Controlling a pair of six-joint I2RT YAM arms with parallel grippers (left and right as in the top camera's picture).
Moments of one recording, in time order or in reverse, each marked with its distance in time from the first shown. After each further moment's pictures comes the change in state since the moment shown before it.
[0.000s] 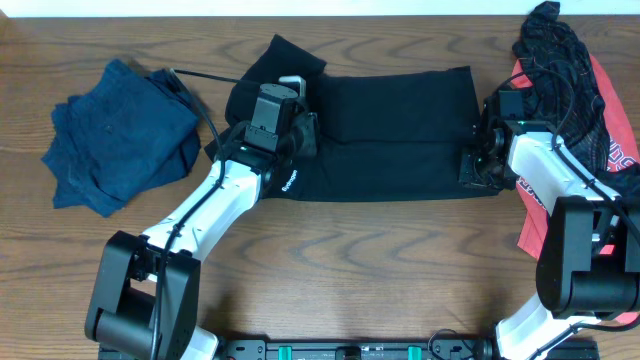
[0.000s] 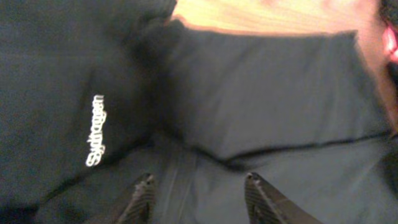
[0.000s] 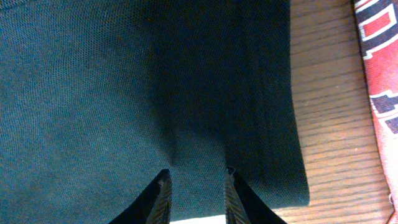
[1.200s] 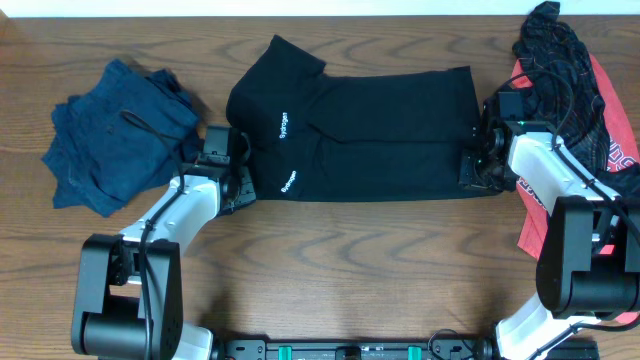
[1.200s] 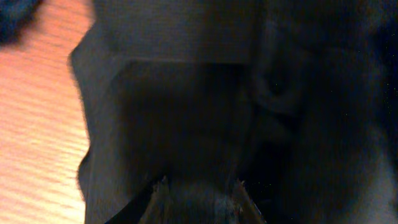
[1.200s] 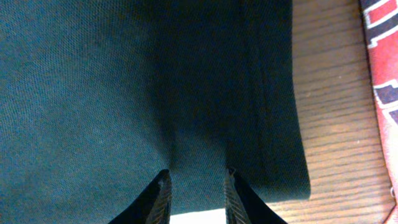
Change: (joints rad) left arm 0.244 -0.020 -0.209 -0.305 -0.224 0.005; right arm 0.000 0.000 -0.002 -0.021 0.000 0.000
